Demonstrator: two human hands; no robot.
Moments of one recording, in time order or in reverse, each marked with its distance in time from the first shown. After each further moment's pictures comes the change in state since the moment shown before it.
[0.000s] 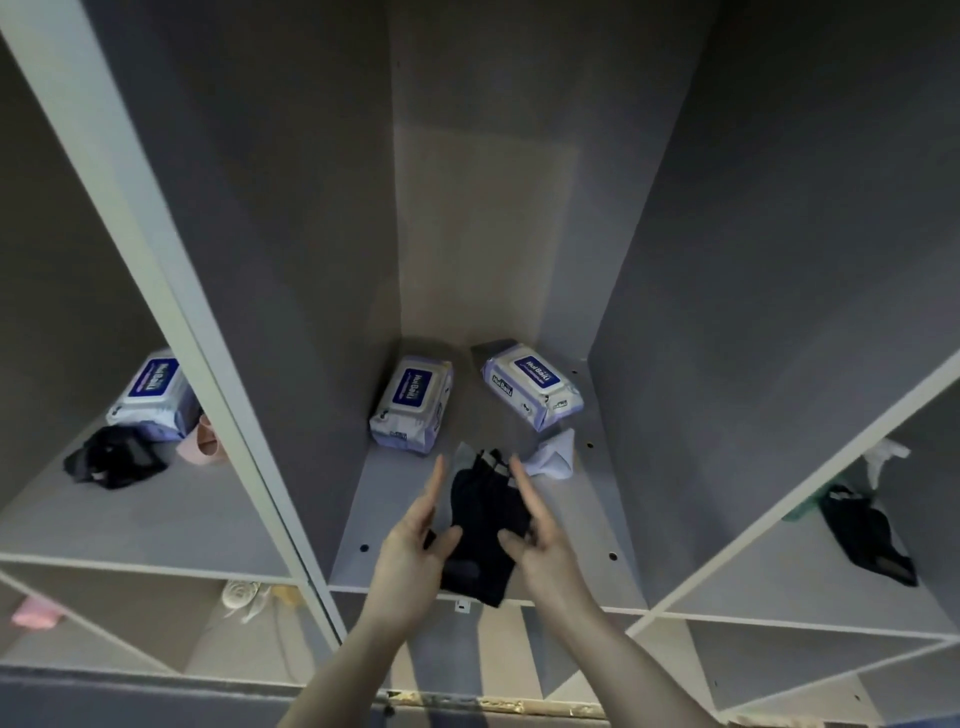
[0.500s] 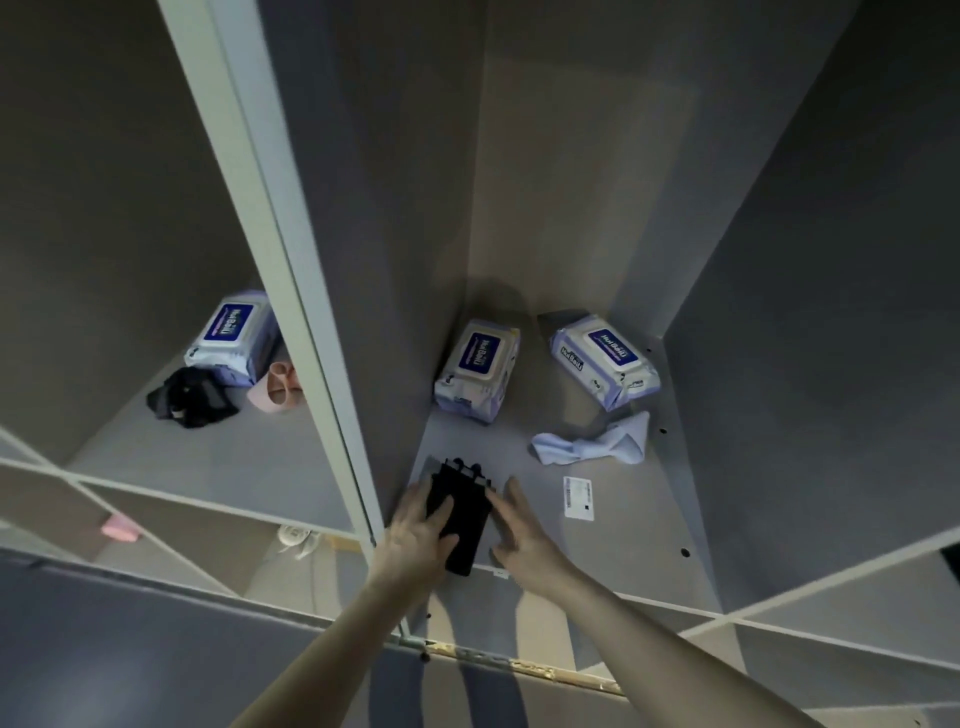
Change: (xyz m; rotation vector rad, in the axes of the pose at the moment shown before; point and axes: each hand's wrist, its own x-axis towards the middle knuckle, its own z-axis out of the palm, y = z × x) left_hand 0.021 -0.094 -0.065 1.058 -0.132 -0.161; right_hand 0.056 0.083 0.047 -0.693 -0.418 0.117
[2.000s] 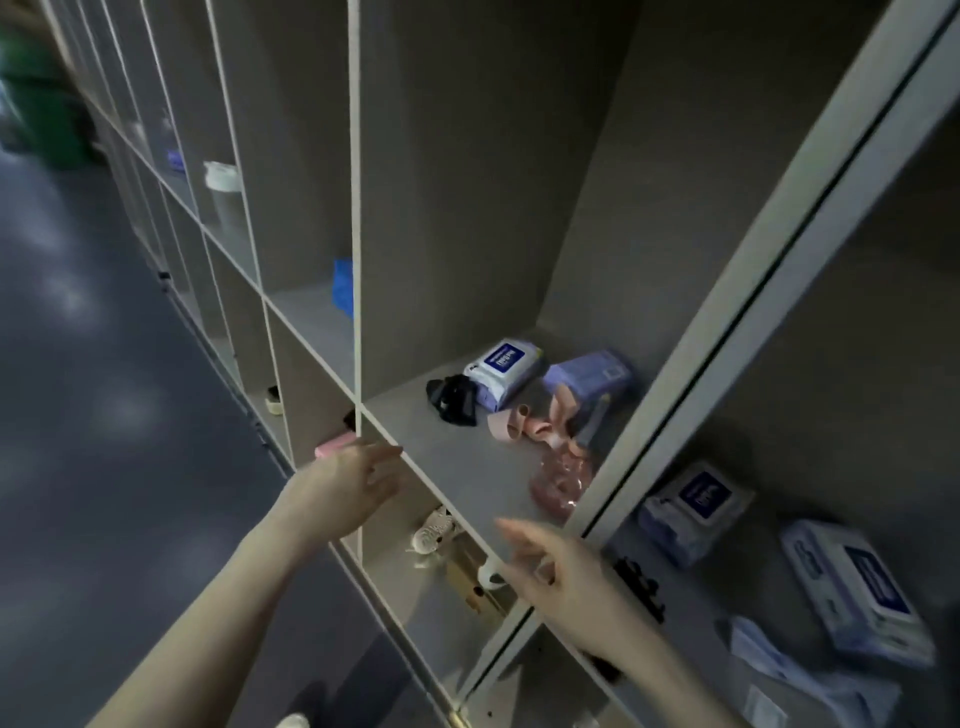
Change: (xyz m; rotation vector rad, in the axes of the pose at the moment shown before) left_hand -0.174 -0.133 -0.170 -0.205 0.426 -0.547; right_hand -0.011 -0.192 0.042 -0.333 -0.341 -0.500
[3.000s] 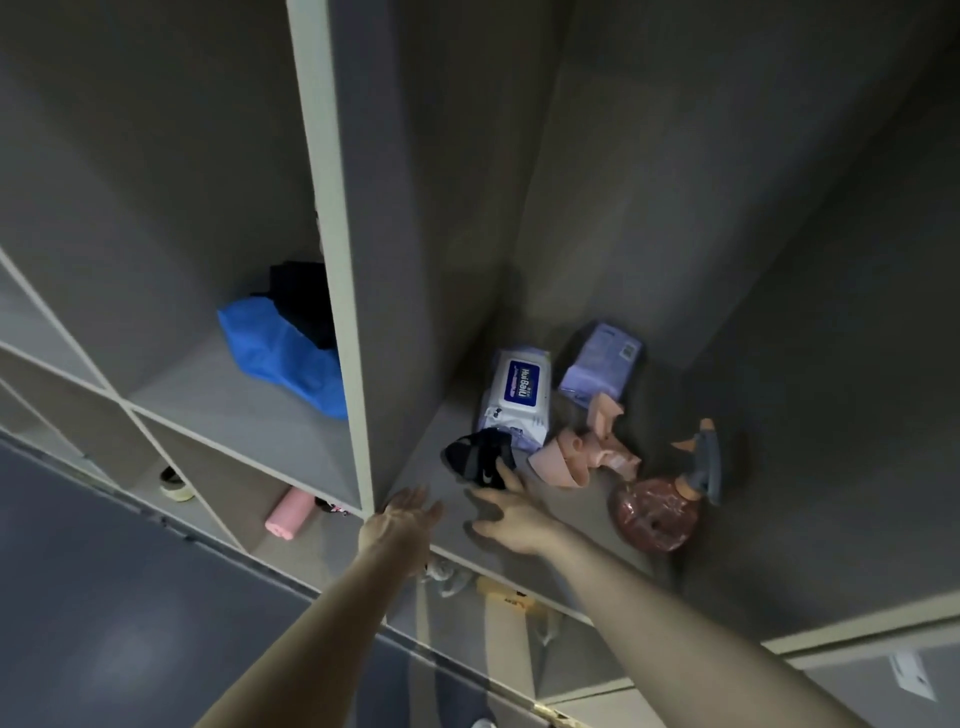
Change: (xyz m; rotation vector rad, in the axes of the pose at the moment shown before) left_hand 0.273 -0.119 0.053 0.460 -0.557 0.334; right_hand 0.314 0.009 0.077 -0.138 -0.021 0.542
